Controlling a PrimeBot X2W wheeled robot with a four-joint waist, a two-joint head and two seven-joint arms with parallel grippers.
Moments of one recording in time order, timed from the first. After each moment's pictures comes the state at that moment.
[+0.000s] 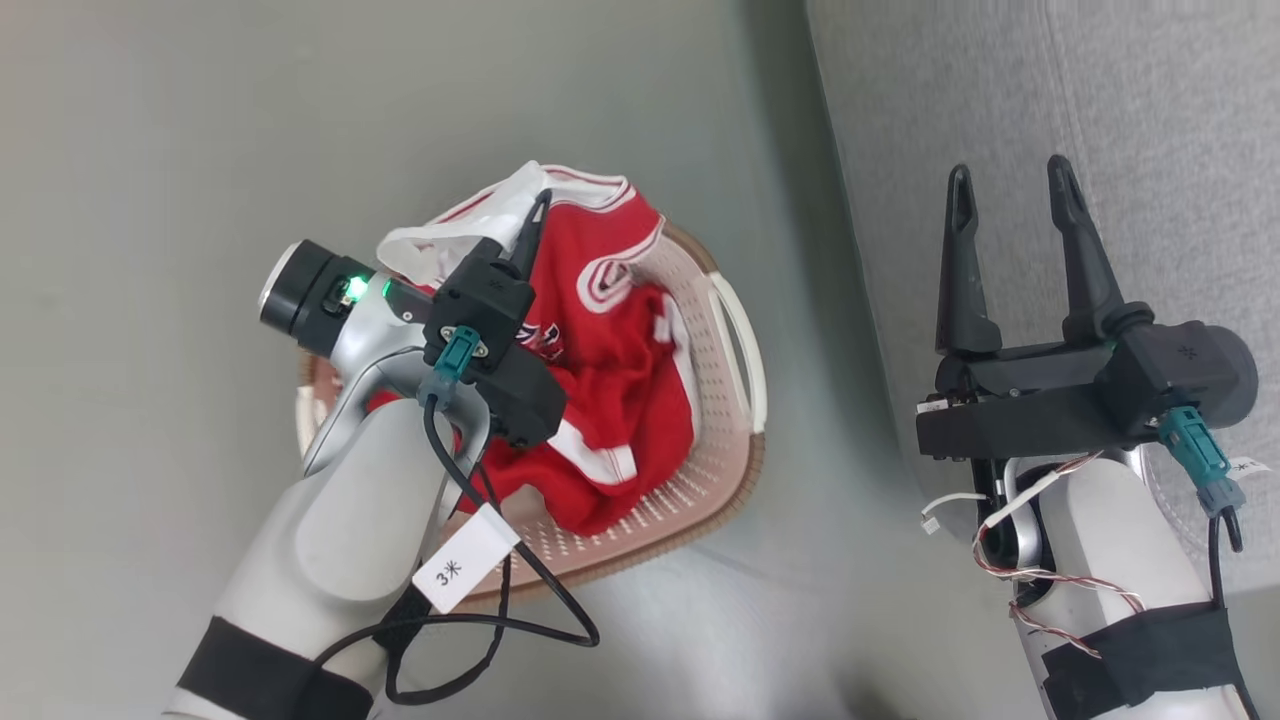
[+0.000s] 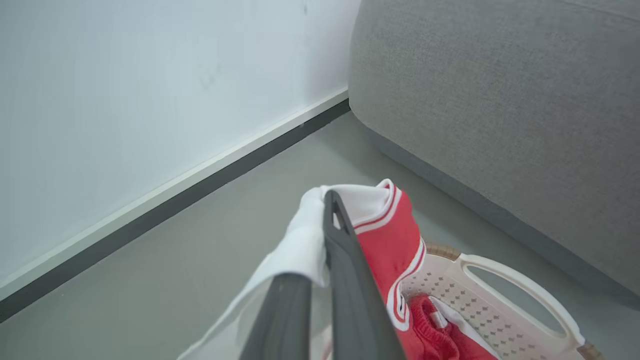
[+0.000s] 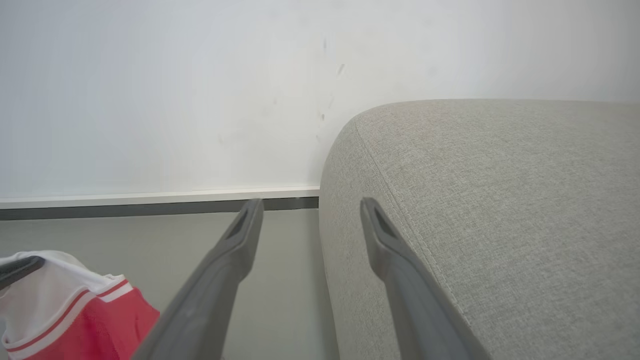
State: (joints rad) left arm -0.79 0.06 -0.43 0.68 0.00 -0.01 -0.25; right arm -0.50 -0.06 0.20 0.14 0.13 -0.10 -0.26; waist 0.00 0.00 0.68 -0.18
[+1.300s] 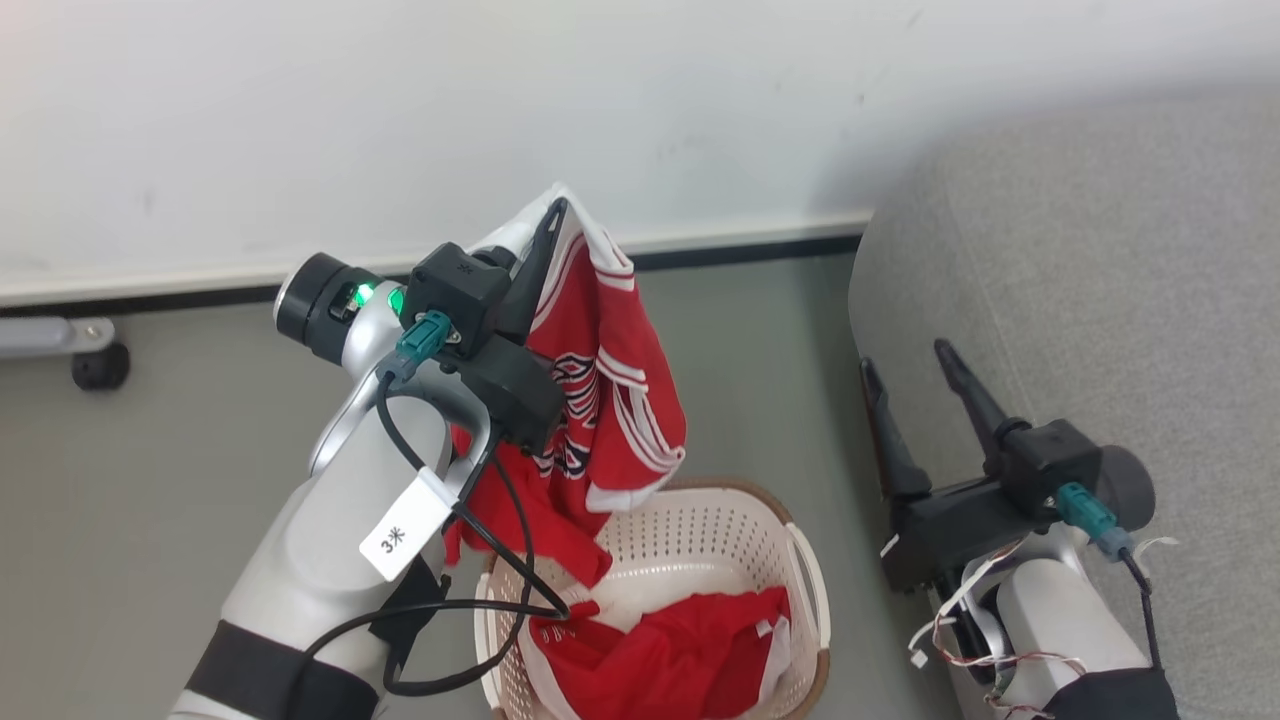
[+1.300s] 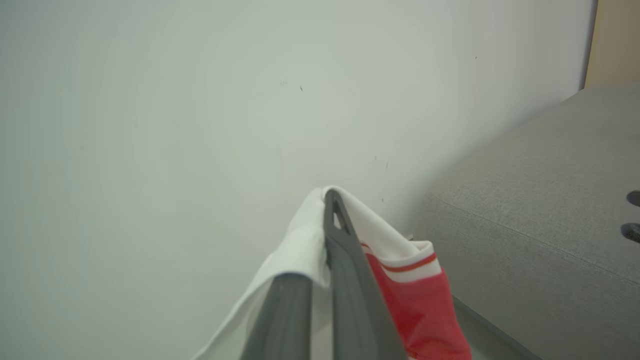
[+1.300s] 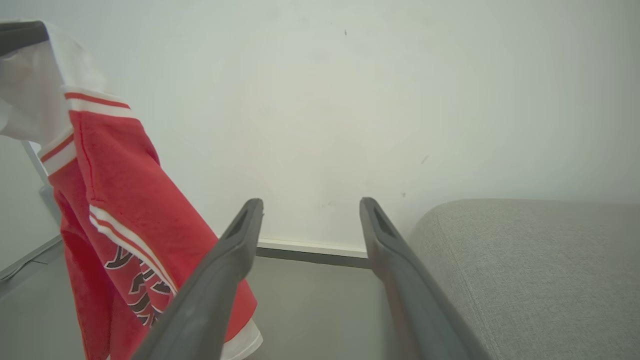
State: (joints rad) left arm -0.80 0.04 -0.42 0.70 -0.17 -0.11 -0.25; right arm -0.43 -0.06 0.25 0.44 0.13 0.05 -0.26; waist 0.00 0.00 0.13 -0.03
